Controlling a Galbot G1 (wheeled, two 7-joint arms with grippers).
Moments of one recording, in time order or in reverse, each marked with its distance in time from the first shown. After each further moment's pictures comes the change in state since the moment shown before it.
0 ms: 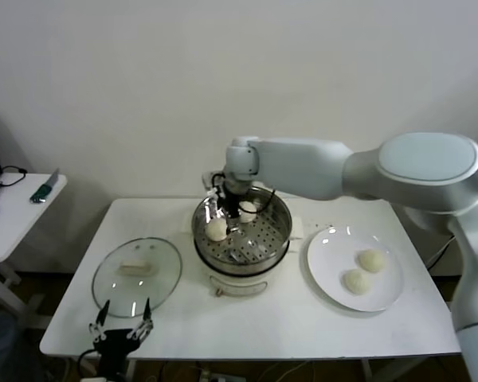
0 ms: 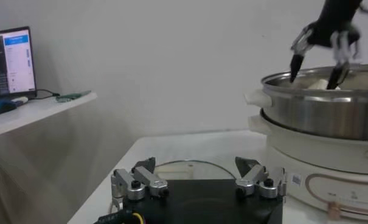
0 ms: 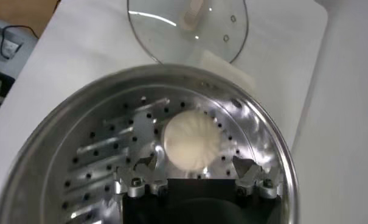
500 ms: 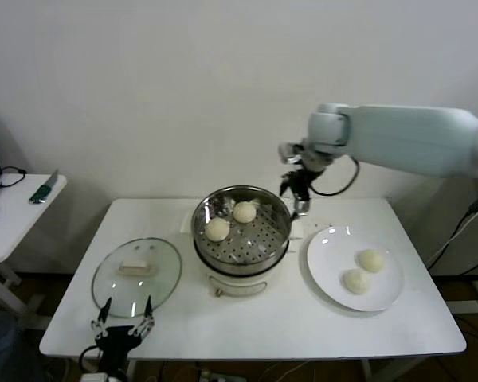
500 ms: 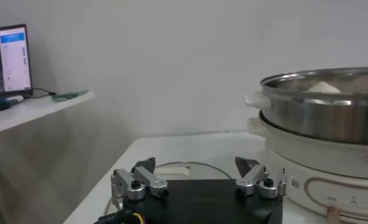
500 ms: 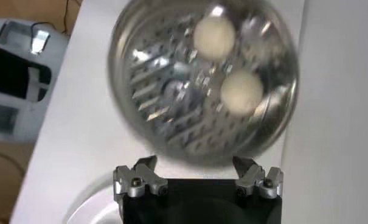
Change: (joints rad) left arm -0.023 0.000 0.001 0.011 -0.010 0.011 0.007; right arm 0.225 -0.409 -0.176 0.269 0.027 0.050 -0.071
